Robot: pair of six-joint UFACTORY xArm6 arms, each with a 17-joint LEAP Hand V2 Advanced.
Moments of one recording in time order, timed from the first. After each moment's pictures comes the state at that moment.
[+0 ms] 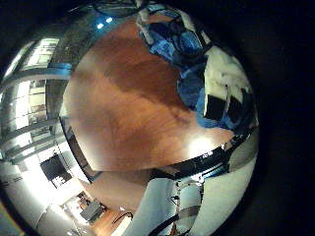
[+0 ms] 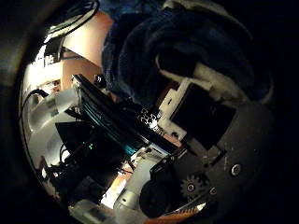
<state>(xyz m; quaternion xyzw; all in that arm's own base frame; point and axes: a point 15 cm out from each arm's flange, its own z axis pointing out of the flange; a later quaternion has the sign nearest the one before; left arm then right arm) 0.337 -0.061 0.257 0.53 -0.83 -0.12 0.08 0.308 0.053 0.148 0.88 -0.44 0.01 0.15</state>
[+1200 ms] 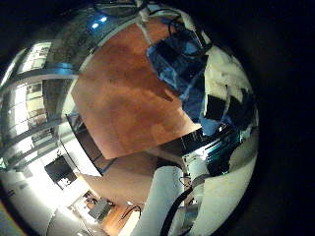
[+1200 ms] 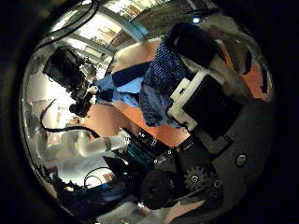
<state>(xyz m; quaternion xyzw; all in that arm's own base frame) 0.365 -0.010 0.353 0.52 -0.83 -0.16 0.09 0.418 0.052 0.372 0.81 -0.57 0.04 -0.11</state>
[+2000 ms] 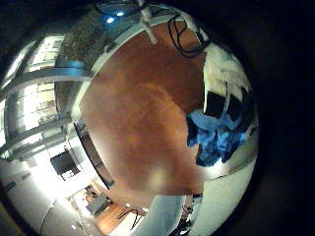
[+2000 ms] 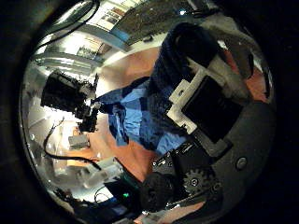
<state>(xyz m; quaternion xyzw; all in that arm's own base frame) 0.559 -0.003 0.219 0.57 -0.81 -0.15 0.00 0.631 0.071 0.231 0.78 -0.63 0.01 -0.08</state>
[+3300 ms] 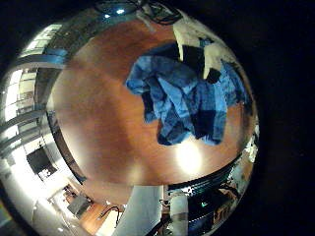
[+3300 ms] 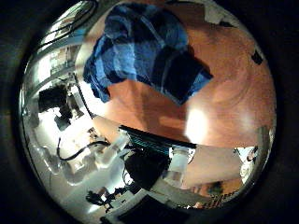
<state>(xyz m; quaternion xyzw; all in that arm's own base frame) 0.449 -0.041 0.233 0.58 -0.79 -0.09 0.15 0.427 -0.051 0.210 0.72 -0.65 -0.18 0.16</state>
